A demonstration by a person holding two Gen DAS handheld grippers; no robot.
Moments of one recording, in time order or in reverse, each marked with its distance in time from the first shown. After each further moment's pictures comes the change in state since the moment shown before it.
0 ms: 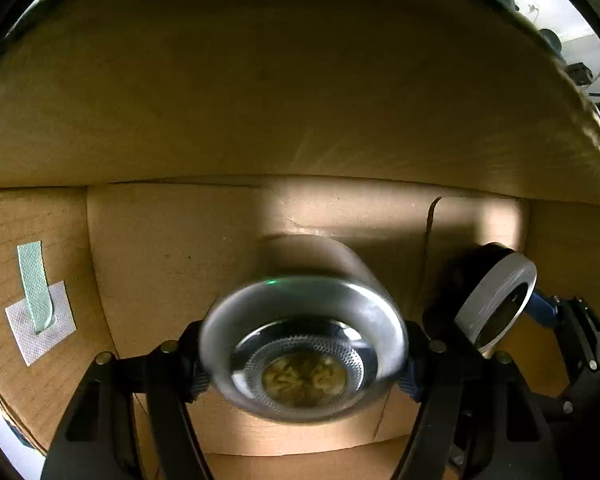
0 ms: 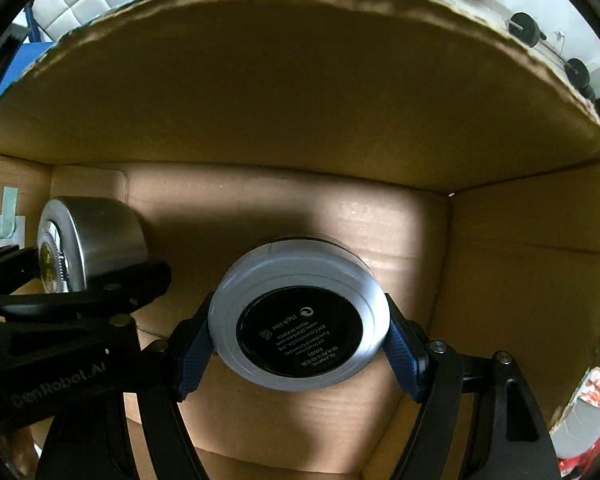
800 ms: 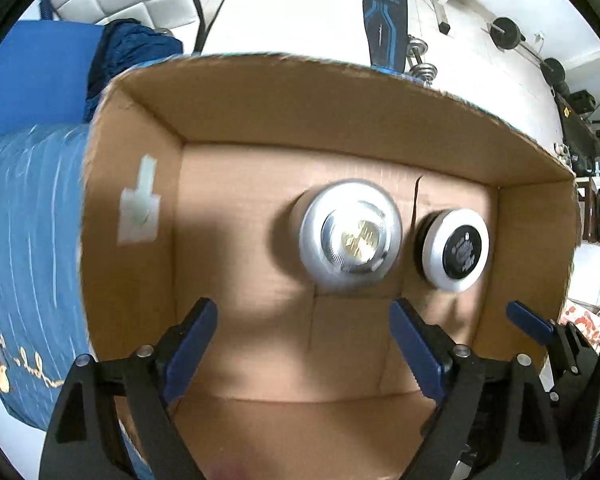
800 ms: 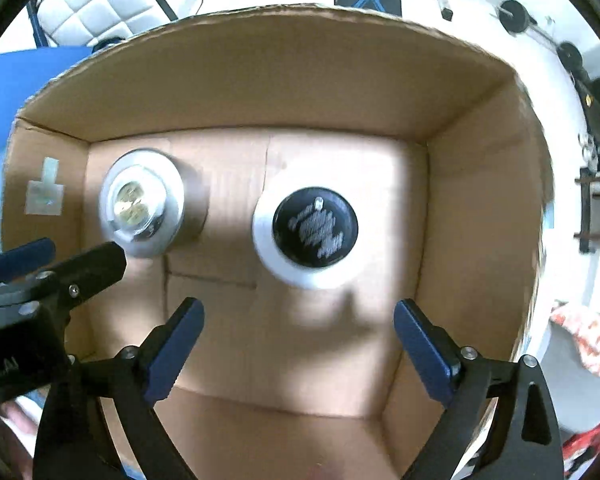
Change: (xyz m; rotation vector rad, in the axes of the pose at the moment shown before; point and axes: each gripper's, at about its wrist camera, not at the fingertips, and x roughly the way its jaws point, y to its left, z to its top) left arm -0.093 0.029 -0.081 -0.068 -0.102 0.017; right arm -0.033 0.005 -0.030 0.064 0.009 0.022
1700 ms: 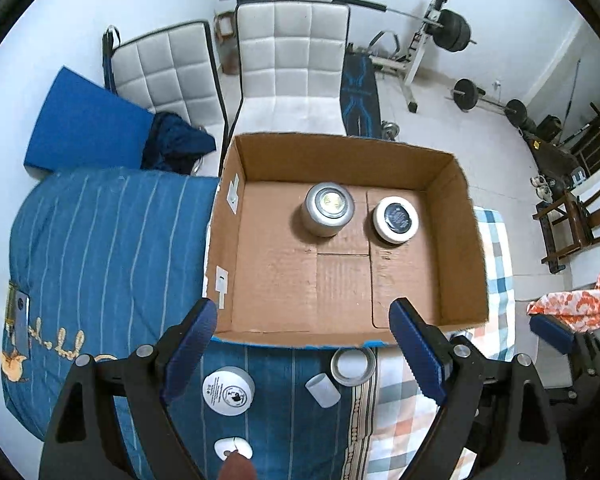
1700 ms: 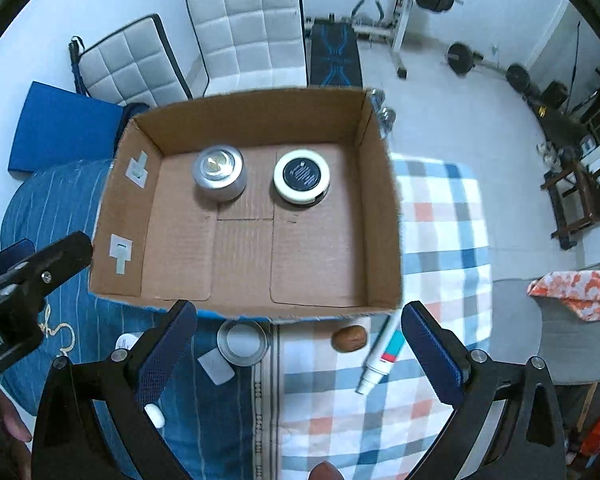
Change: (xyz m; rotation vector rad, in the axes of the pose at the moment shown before) left arm -0.114 0.006 -0.160 0.076 -0.418 0.036; right arm -0.149 0.015 -0.189 0.060 -0.341 -0.058
